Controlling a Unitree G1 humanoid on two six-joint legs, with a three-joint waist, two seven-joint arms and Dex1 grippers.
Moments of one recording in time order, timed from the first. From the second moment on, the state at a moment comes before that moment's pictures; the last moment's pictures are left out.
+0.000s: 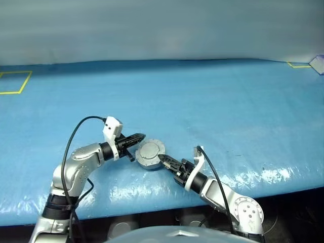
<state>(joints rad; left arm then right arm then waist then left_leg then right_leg) -0.10 0.33 0.12 -0.27 -0.67 0.74 -0.63 0.20 0.01 -0.08 -0.32 1.49 0.99 -0.17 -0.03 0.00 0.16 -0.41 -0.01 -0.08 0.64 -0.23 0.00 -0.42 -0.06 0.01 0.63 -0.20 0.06</state>
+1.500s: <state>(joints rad) 0.13 0.00 0.21 -0.16 -1.68 0.86 -0.14 0.04 -0.05 0.01 -0.36 1.61 0.80 -0.27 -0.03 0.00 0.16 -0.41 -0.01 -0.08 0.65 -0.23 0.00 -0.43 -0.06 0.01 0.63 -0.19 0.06</state>
